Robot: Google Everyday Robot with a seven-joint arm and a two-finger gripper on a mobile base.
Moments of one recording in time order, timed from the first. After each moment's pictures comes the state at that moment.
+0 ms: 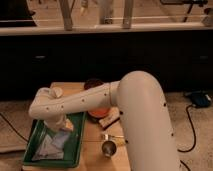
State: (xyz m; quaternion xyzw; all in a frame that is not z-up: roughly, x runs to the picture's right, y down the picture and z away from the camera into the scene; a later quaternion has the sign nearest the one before) arm -0.231 0.218 0.762 -0.24 -0.22 -0.67 0.67
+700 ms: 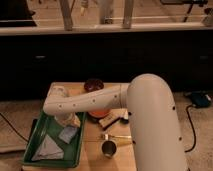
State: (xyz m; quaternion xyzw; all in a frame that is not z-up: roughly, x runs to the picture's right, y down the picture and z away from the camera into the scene) arm -0.197 0.199 0.807 -0.23 -0.22 -0.65 0.69
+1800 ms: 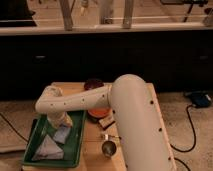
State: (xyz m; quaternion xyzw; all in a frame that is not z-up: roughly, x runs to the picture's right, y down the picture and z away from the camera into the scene) arm -0.239 0.219 0.814 -0.22 -0.27 -0.71 0.62
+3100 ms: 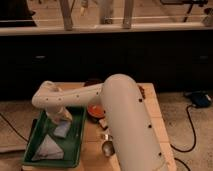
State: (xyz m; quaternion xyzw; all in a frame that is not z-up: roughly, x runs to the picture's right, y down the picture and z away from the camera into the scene) arm -0.254 0.199 0.828 -0.23 -0.26 -0.74 0.58
